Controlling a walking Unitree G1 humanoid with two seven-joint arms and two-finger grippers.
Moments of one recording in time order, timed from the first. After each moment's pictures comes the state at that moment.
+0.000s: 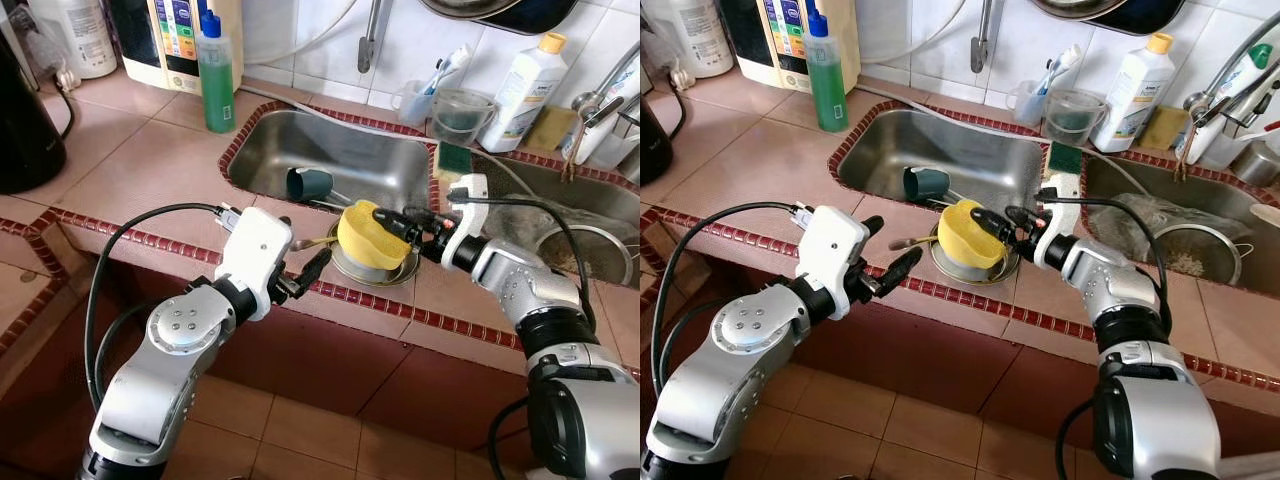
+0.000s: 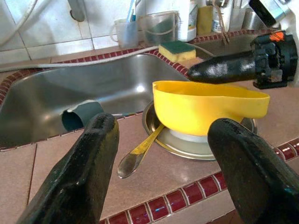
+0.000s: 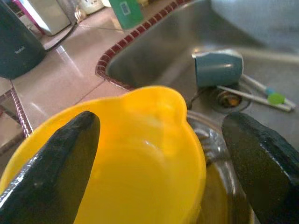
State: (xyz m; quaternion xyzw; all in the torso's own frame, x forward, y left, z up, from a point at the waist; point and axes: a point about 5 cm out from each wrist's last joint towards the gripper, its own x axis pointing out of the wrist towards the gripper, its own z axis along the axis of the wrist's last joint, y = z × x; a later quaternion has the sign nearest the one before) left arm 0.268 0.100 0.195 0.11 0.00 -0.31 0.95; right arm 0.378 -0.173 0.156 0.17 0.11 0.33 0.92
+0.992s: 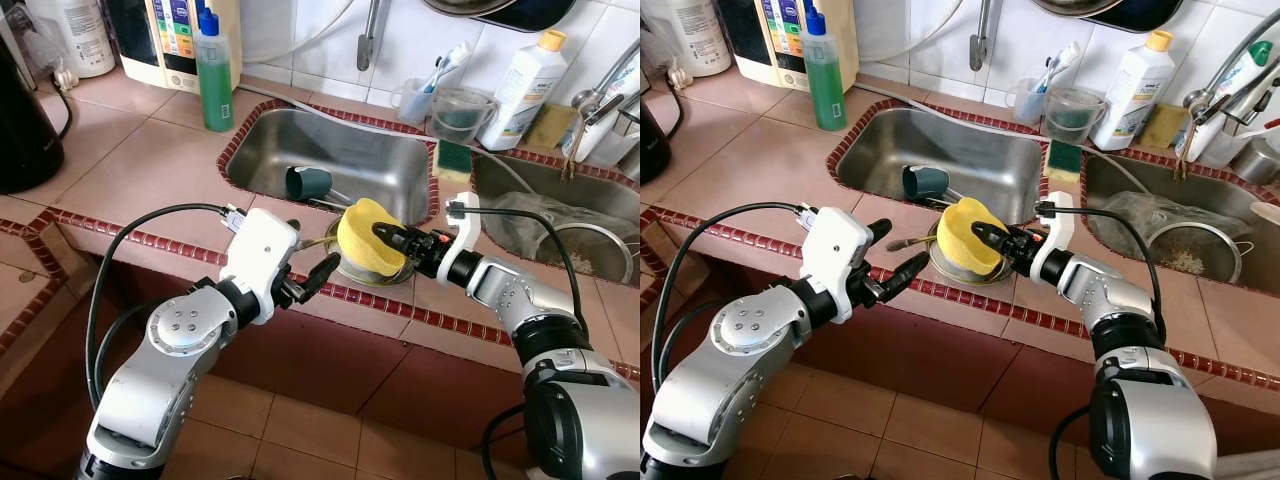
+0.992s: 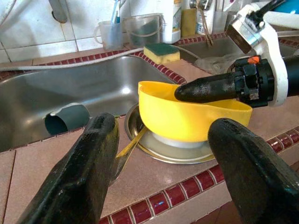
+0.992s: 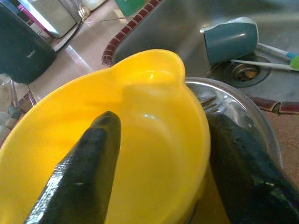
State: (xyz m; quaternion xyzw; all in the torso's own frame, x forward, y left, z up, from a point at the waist) left arm 0.264 0.095 0.197 0.10 0.00 -0.34 0.94; right arm 0.371 -0.170 0.138 0.23 0.15 0.34 0.90
